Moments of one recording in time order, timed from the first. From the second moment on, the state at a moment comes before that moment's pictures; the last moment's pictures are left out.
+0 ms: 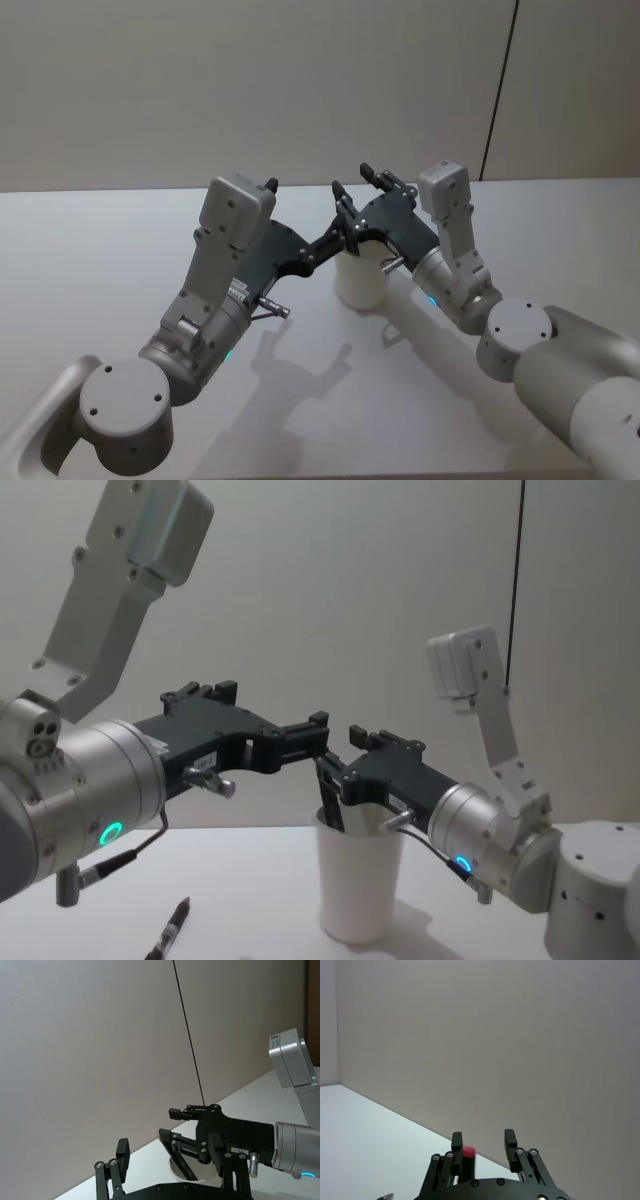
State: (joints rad) left arm -0.24 0.38 0.45 -1.63 -0.20 0.01 -0.01; right arm 0.94 -0.15 -0.34 -0.09 0.07 -0.83 0.34
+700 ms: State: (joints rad) left arm -0.24 0.38 0.45 -1.63 -0.20 0.01 -0.01; right arm 0.95 -0.15 -0.29 -0.08 0.09 -0.83 0.35
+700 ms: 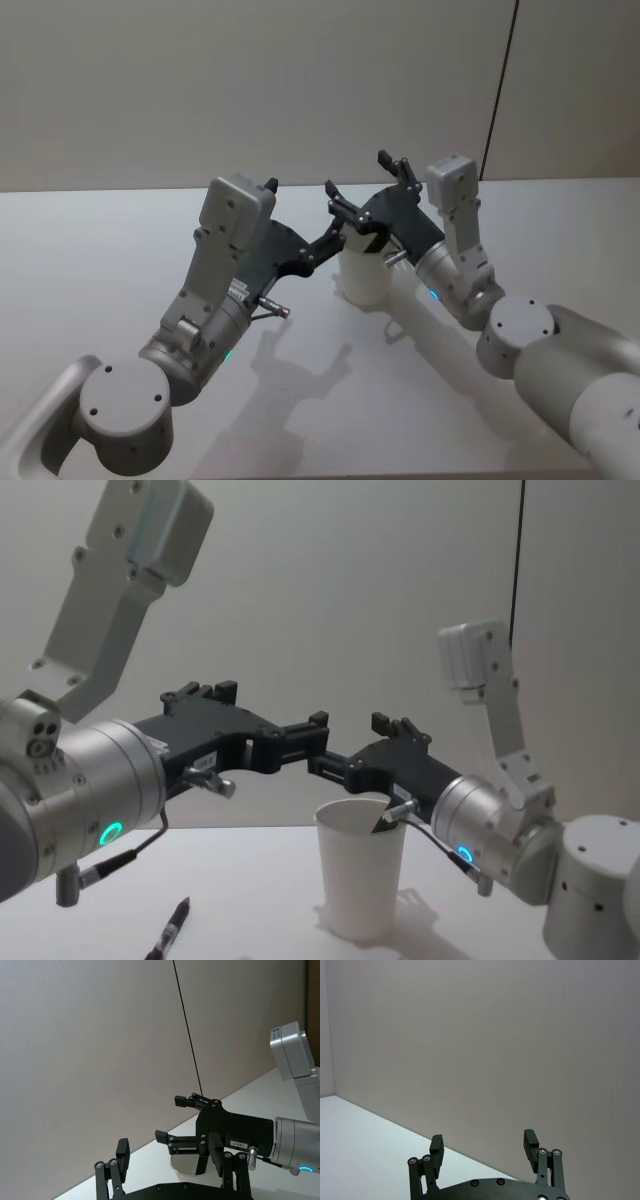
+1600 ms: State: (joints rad) left arm -0.24 0.38 0.45 -1.63 -0.20 0.01 -0.01; right arm 0.85 -0.12 -0.24 -0.42 0.10 -0.59 0.31
